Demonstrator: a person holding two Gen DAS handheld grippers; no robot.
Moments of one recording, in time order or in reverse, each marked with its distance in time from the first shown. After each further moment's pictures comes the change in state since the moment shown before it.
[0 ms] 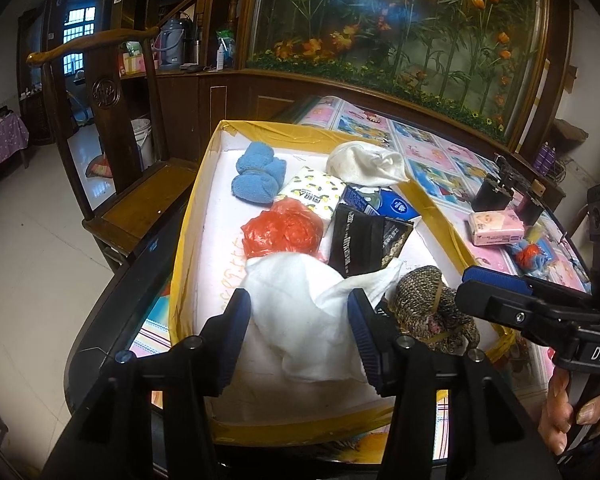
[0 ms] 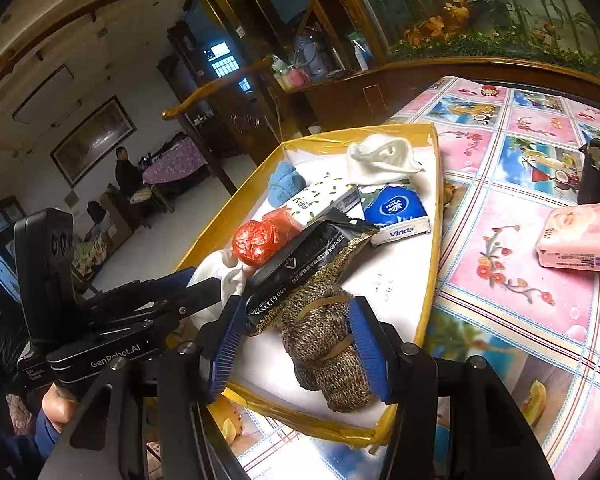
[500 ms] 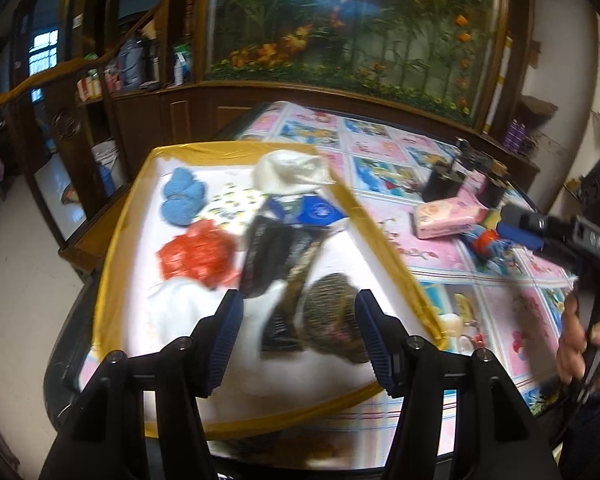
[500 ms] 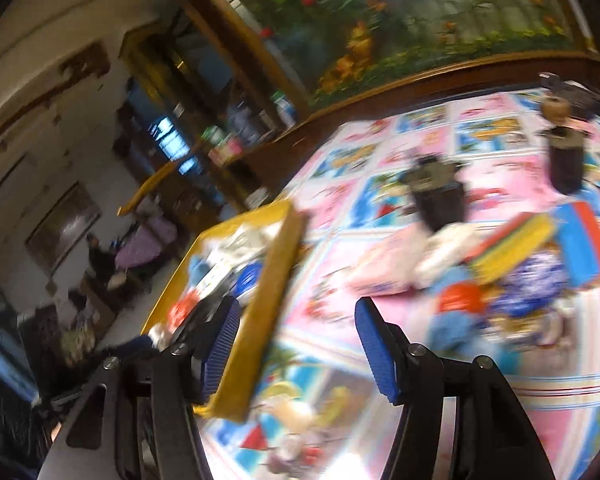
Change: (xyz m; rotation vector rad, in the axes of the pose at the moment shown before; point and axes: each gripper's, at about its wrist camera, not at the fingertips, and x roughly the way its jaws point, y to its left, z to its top) left arm -0.007 -0.069 0.006 0.129 -0.006 -0.085; right arm -0.137 -0.135 -0.005 0.281 -0.257 -0.132
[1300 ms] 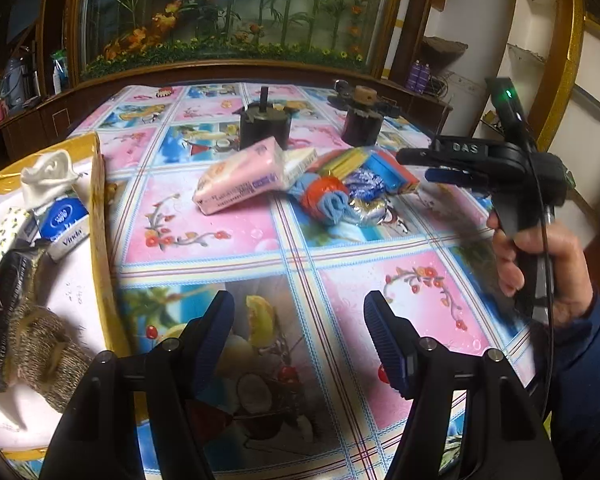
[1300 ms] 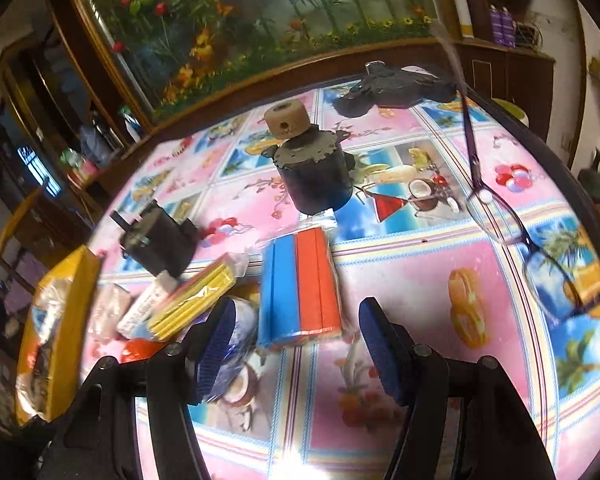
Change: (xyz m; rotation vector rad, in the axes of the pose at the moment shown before) left arm 0.070 -0.159 -0.010 0.192 0.123 -0.285; right arm -0.026 -0.126 0.046 0.044 0.078 -0.508
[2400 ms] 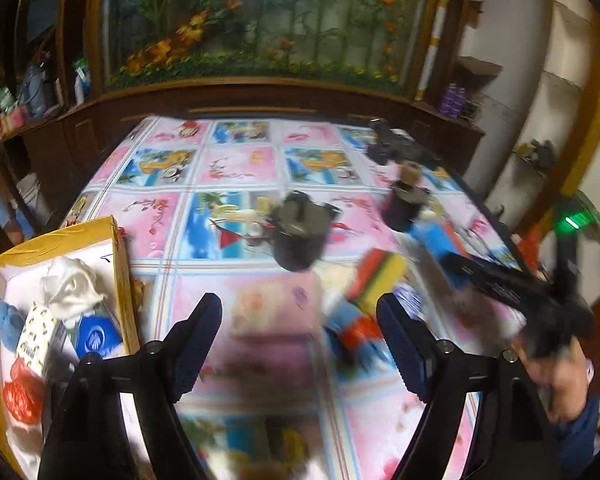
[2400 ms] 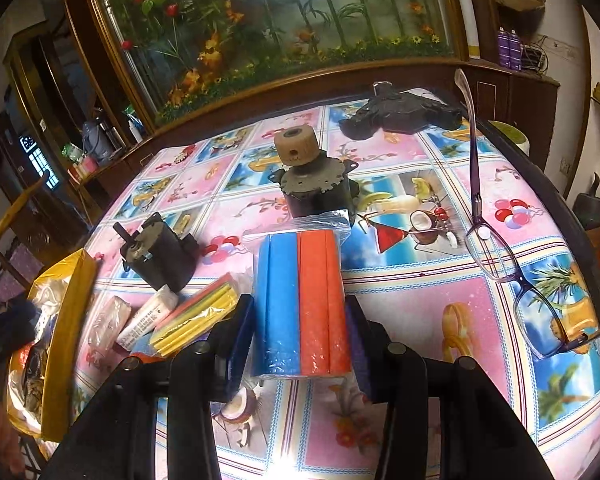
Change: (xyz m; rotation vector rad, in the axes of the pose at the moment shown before) left arm 0.020 0.025 0.125 -0.076 -0.007 0.108; right arm -0.015 -0.002 0.009 -0.013 -0.059 0.012
